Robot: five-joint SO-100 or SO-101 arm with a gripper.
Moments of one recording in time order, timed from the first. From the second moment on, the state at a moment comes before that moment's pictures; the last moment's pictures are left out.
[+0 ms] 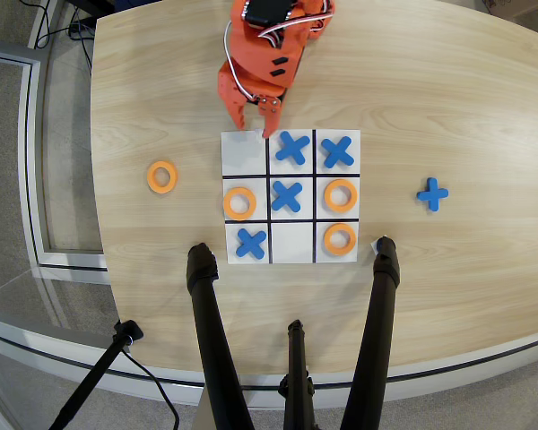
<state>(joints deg) 20.7 158.0 169.1 44.8 -89.5</state>
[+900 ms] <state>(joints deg) 27.1 84.8 79.9 70.8 -63.5</state>
